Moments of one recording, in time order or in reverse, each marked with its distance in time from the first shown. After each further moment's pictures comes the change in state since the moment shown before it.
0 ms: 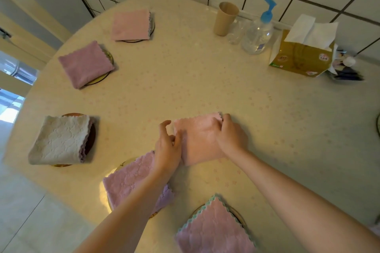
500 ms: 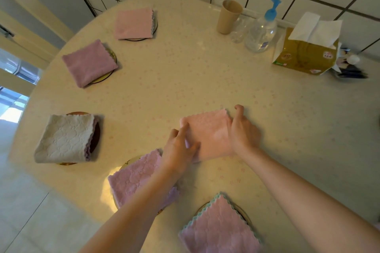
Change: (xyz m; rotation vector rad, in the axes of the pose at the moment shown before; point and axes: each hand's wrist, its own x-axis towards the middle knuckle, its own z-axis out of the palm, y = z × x) left_hand 0.002 -0.003 0.003 0.404 -0.188 0.072; right_hand 0.007 0.015 -0.001 -0.191 0.156 -0.043
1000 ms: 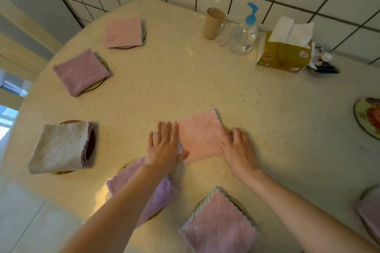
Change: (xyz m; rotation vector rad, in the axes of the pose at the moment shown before) left_hand 0.004 -0.024 -0.018 0.745 -0.108 0.233; right_hand -0.064 0.030 0.013 -0.168 0.012 -0.261
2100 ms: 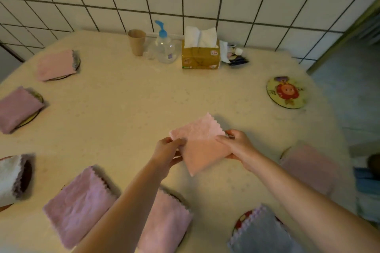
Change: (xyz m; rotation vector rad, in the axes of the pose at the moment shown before) left_hand -0.012 0.207 -0.027 -1.584 -0.252 -0.355; right_hand -0.079 0.167 -0.065 1.335 -0.145 0.751
